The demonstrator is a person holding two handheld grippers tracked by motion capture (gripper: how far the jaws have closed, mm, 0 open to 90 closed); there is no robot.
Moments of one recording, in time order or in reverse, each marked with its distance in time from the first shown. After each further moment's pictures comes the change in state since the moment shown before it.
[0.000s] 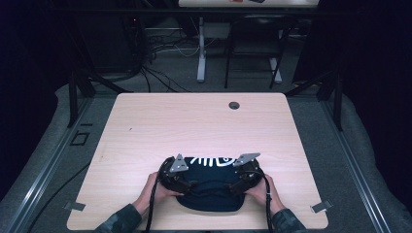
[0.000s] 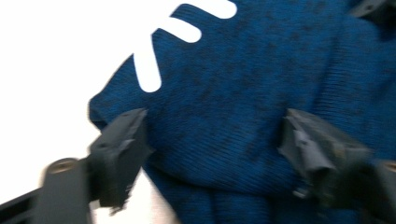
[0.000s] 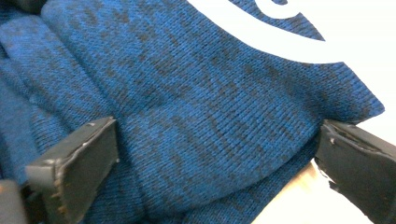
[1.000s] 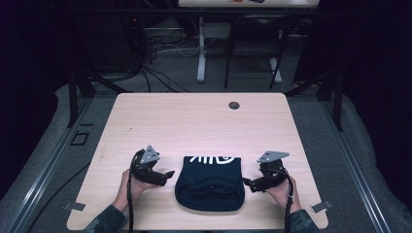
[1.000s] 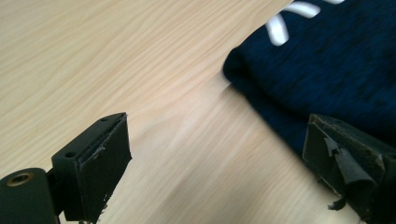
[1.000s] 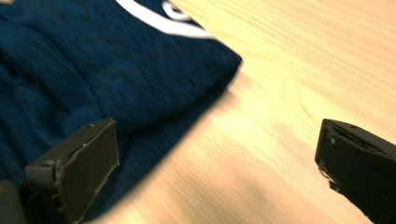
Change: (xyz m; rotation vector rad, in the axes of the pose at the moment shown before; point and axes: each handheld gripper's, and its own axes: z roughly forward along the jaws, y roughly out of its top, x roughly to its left) left arm 0.049 -0.036 -0.053 -0.039 0.150 -0.138; right arm -0.022 -0.026 -0.061 -0.088 -0.120 0.099
